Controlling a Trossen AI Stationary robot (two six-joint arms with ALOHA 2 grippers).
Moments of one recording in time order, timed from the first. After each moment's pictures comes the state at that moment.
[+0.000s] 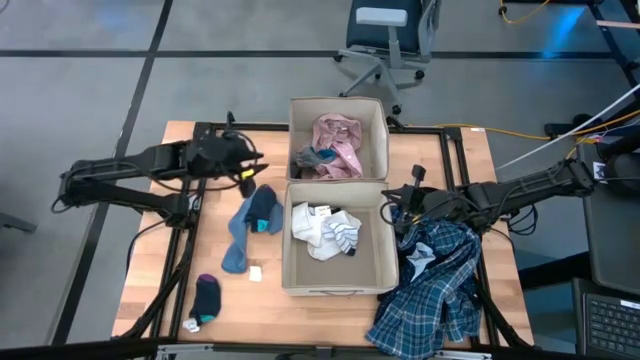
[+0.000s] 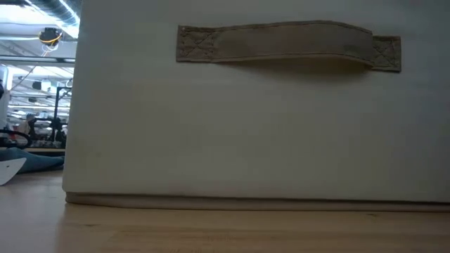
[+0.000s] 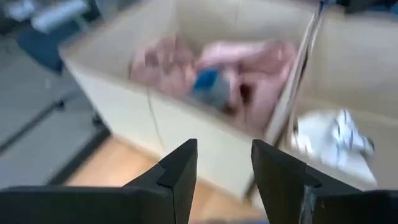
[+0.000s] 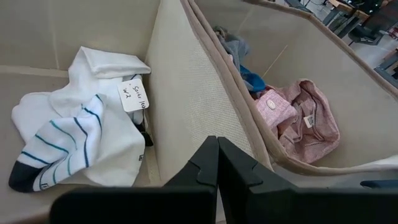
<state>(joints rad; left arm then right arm) 0.16 0.90 0.95 -0.62 -0.33 -0.17 0.24 0.90 0.65 -0.29 0.59 -0.04</state>
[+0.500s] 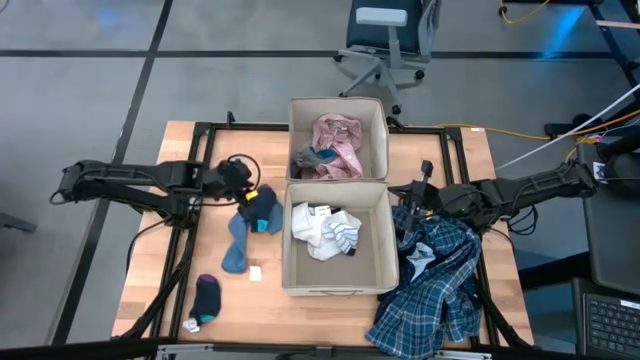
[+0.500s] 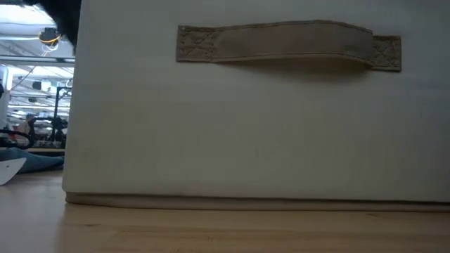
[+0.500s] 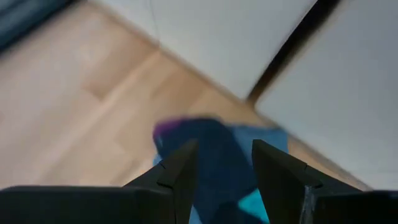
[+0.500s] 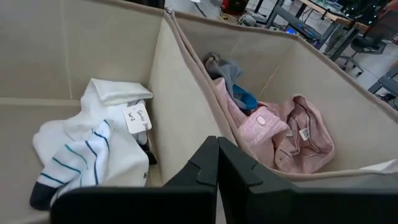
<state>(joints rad) 0.05 0.88 0.70 -0.73 -0.33 -0.52 0.24 0.78 0.65 -0.29 0.57 -0.04</state>
